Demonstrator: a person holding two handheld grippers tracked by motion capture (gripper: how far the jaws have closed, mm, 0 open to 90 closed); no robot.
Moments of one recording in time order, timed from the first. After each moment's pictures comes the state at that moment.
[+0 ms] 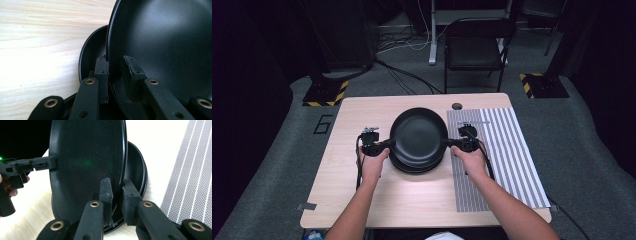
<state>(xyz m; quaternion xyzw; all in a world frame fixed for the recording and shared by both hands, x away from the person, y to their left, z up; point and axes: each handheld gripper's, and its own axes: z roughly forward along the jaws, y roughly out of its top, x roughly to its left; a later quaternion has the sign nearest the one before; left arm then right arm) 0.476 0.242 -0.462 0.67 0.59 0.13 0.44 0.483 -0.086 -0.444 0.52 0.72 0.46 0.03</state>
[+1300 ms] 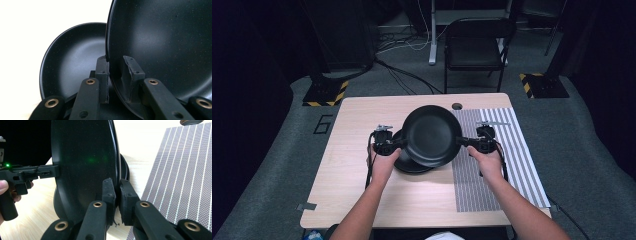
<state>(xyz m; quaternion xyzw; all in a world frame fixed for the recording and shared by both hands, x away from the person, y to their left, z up) 0.469 0.202 -0.444 0.70 0.56 0.12 0.43 0.465 -0.130 -0.426 0.53 0.69 0.49 0.05</state>
